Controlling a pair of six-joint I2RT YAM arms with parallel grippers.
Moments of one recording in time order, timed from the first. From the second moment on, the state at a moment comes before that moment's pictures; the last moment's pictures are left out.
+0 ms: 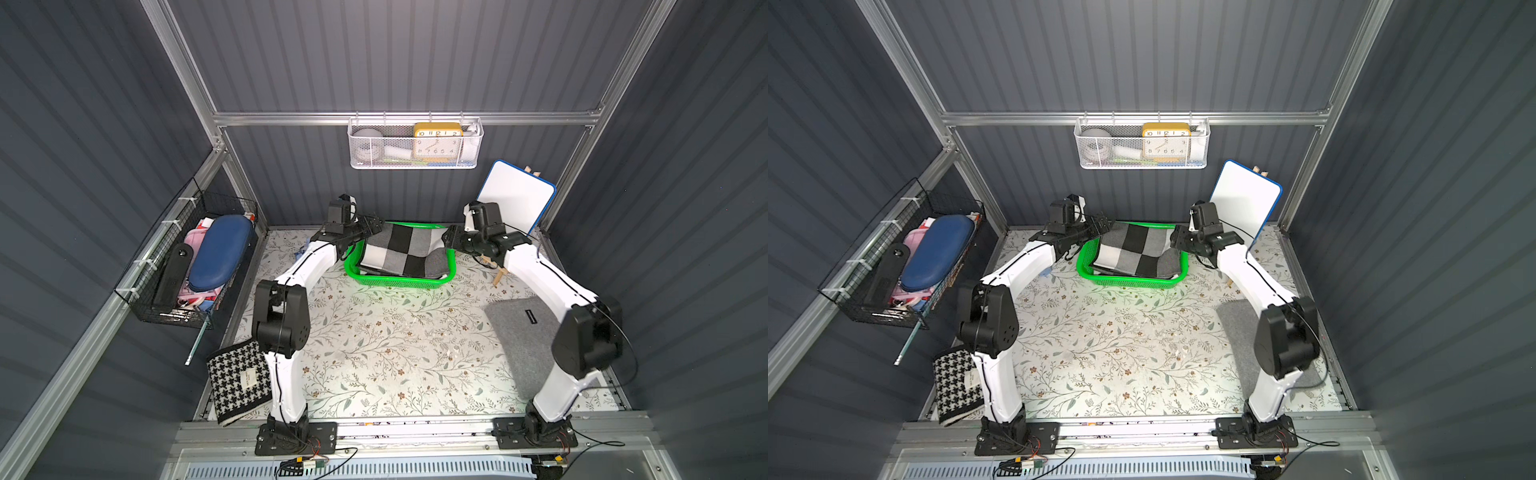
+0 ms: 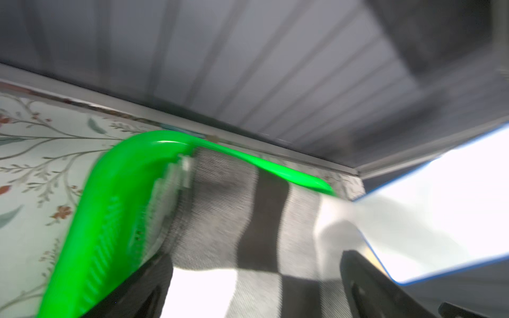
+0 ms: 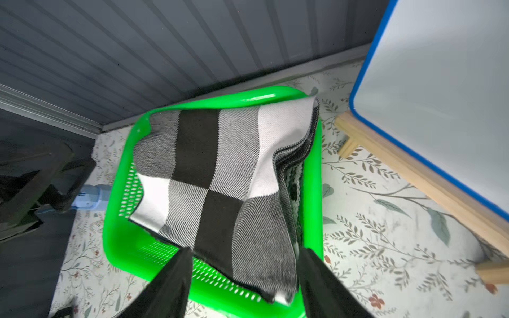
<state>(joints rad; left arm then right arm) -0.30 1.98 1.67 -0.16 0.32 -0.55 0.30 1.70 1.52 -0.48 -0.10 0.49</state>
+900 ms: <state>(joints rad) -0.73 1.33 0.78 0.01 0.30 -0.82 0.31 0.61 0.69 -0.86 0.07 0.74</state>
